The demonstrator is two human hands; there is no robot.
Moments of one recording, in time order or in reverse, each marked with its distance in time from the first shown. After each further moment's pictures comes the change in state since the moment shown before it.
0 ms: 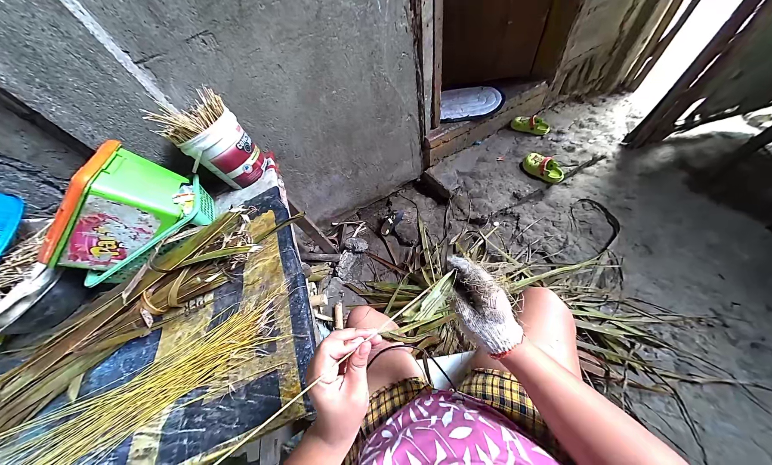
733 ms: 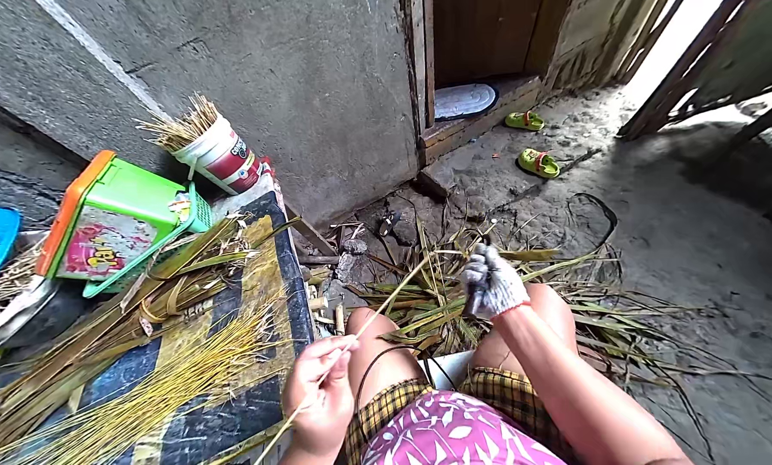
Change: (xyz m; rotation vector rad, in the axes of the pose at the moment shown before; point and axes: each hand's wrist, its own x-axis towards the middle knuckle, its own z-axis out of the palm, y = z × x) left_hand 0.006 0.006 -0.017 0.214 -0.002 0.171; right_hand 0.034 0.041 -0.018 1.305 0.536 0.984
